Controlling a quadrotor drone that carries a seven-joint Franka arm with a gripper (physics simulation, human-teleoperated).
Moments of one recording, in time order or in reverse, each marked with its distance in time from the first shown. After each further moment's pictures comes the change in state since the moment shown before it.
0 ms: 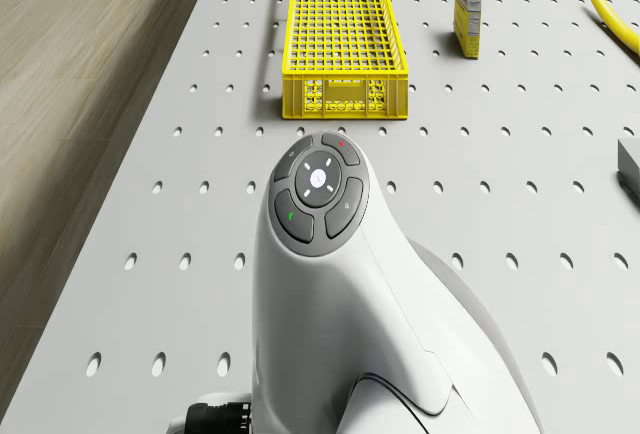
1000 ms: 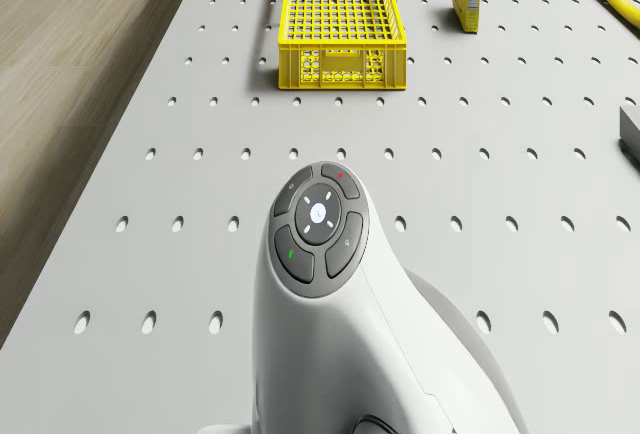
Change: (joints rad) arm -0.020 -0.100 -0.069 0.026 -0.045 0.123 0.008
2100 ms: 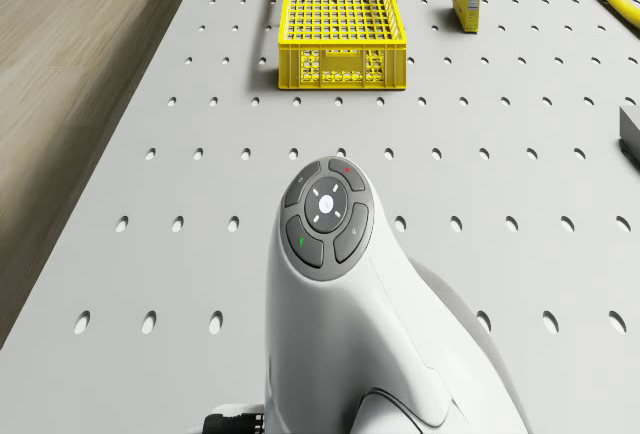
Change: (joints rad) arm -0.052 -0.050 -0.009 0.058 -0.001 0.073 0.001
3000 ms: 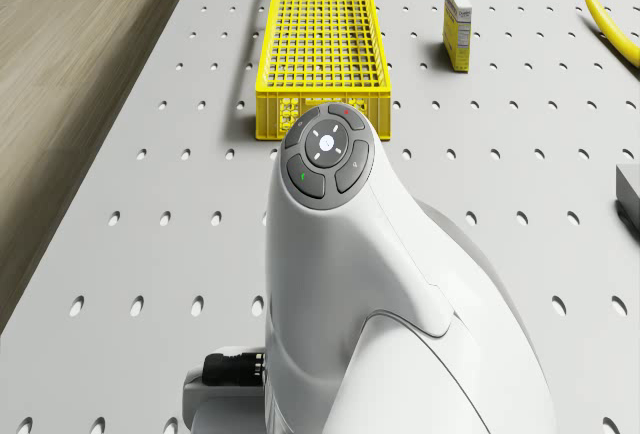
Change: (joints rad) arm -0.022 -0.037 0.164 -0.026 0.168 -0.022 0.031
